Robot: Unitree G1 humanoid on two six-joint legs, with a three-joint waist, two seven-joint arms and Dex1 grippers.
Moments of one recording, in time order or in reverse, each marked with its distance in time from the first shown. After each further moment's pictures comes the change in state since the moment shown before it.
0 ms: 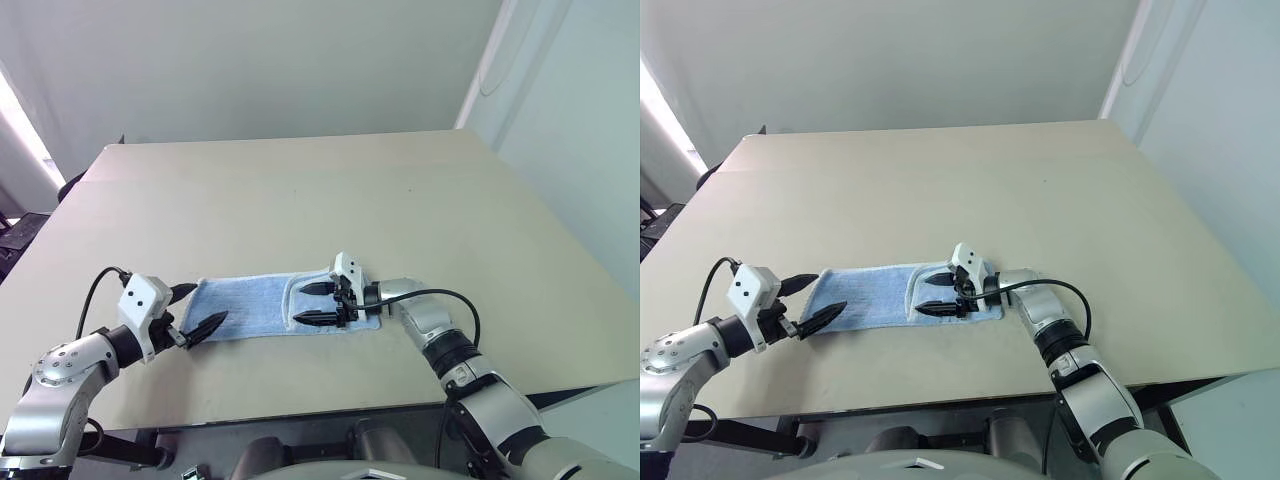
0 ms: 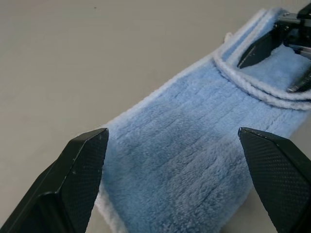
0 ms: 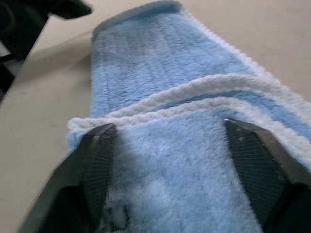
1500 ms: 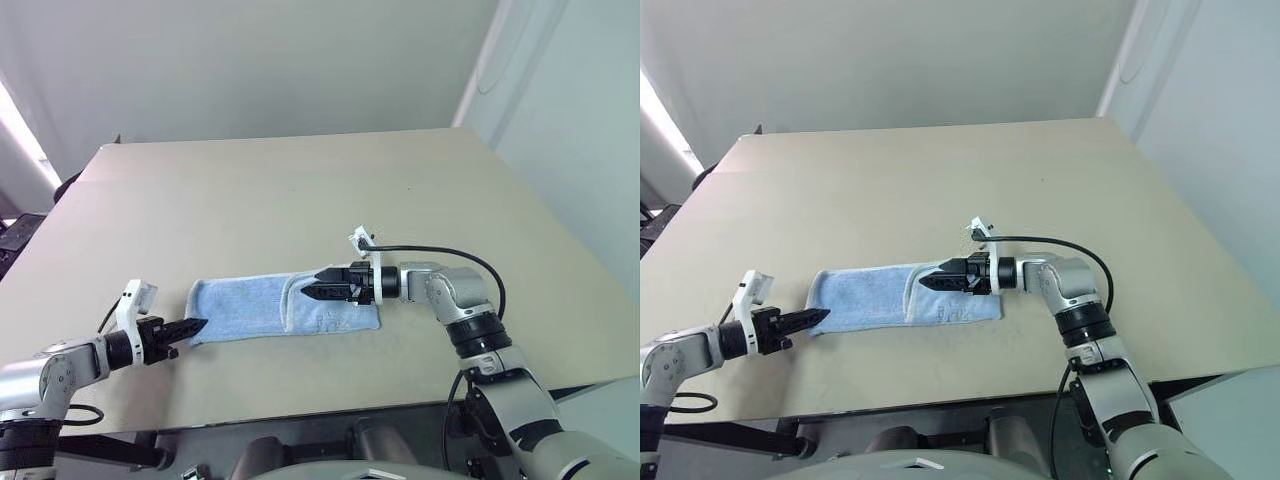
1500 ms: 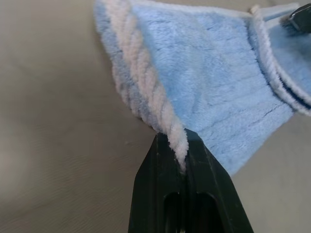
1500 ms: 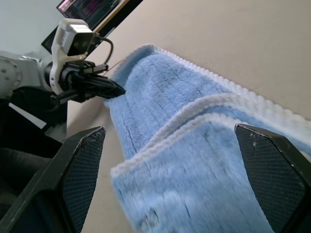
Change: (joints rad) left arm -0.185 0.110 0.010 0.302 -0.219 0.554 -0.088; right arm -0.038 -0.074 -0.162 -0.307 0.264 0.725 -0.180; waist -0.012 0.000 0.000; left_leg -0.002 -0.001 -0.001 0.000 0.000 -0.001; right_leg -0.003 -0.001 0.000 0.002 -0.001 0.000
